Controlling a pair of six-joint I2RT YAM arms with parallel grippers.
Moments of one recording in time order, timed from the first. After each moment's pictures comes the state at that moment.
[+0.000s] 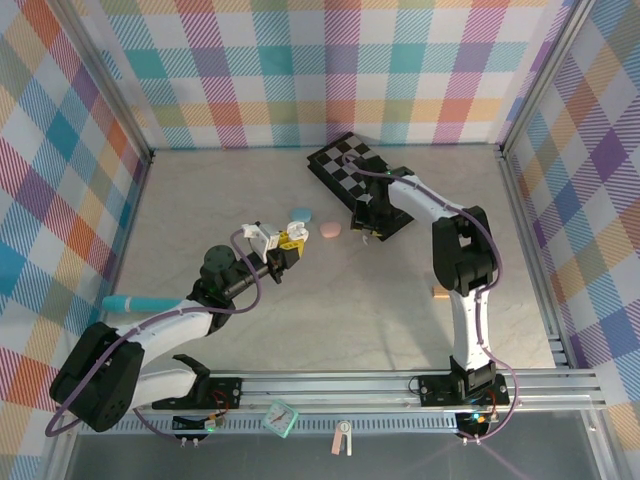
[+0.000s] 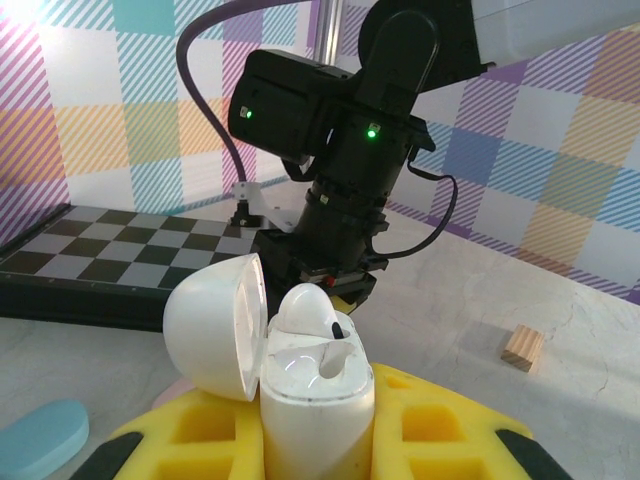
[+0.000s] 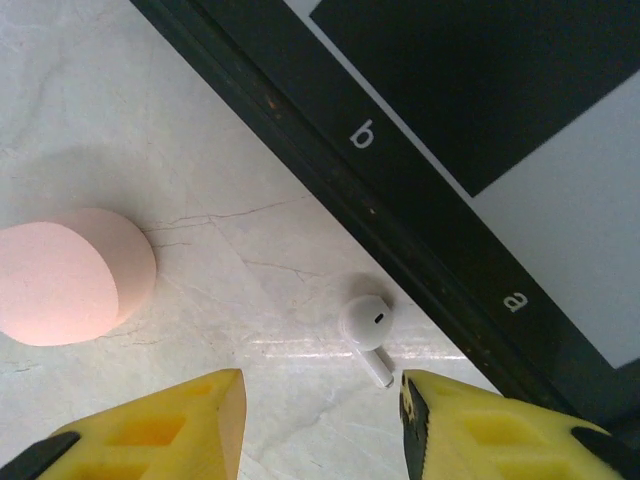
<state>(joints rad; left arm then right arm) -0.50 1.18 0.38 0.80 0.40 -0.10 0.42 2.14 1.73 -0.93 -0.14 0.54</state>
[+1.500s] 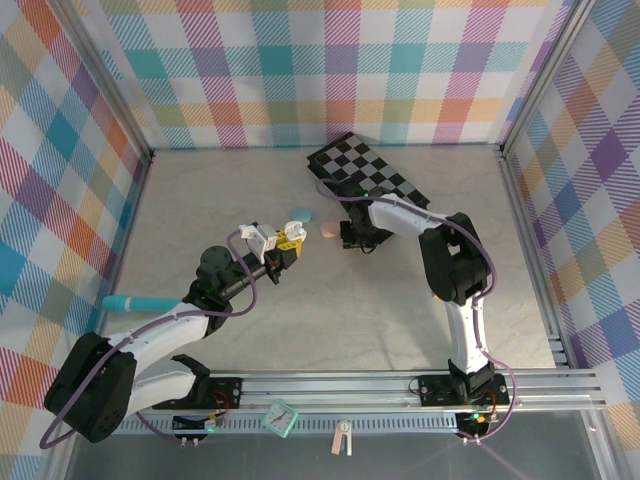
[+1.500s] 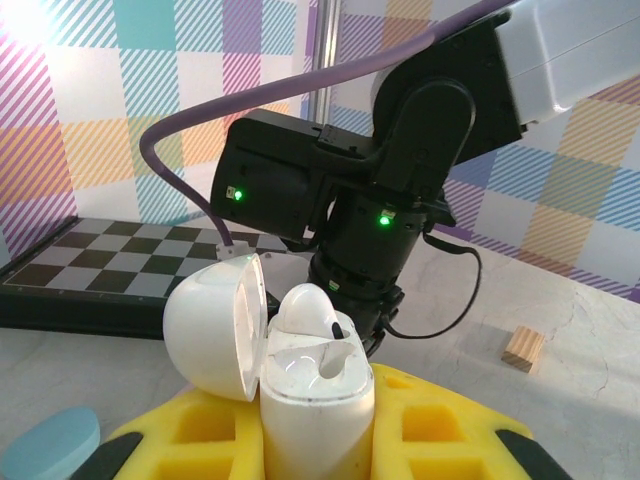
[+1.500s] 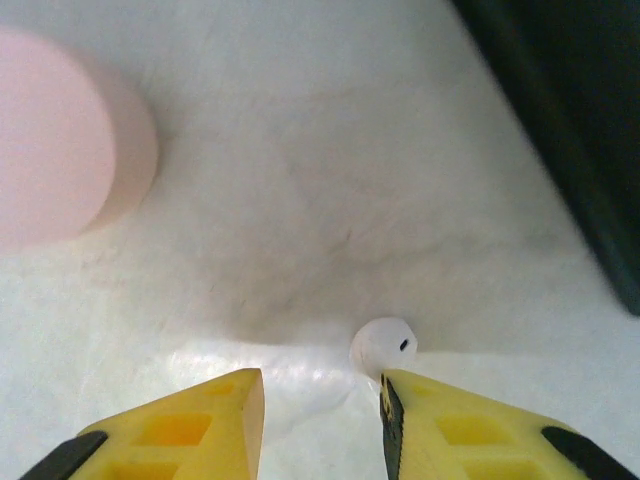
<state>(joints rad) -0.50 1.12 0.38 0.75 0.40 -0.08 0.58 2.08 1.56 -0.83 0.05 0.49</state>
